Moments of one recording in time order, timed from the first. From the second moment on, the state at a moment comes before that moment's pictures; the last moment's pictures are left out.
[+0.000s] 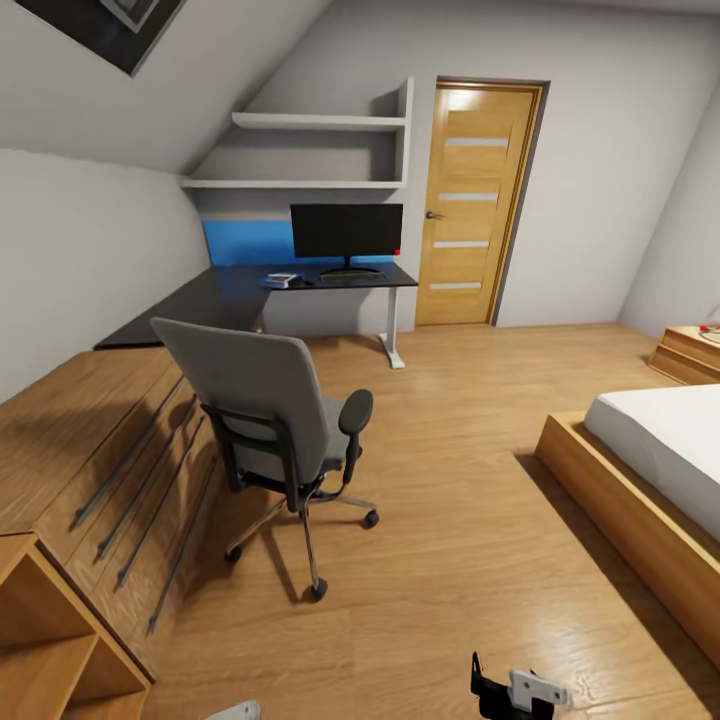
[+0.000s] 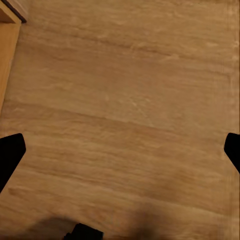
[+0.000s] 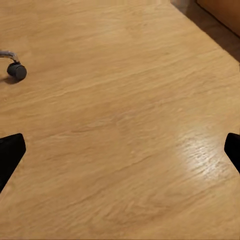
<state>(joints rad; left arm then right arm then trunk) -0.28 -0.03 -0.41 -0.34 0.60 -0.11 0.38 -0.35 -0.02 0.68 -0.19 -0.76 -0.70 -0.26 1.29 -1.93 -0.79</state>
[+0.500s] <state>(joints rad) -0.62 -0.05 -0.40 -0.41 0.61 0.09 0.37 -0.66 0.08 0.68 -0.33 -0.76 -0.23 -0.26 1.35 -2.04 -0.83</state>
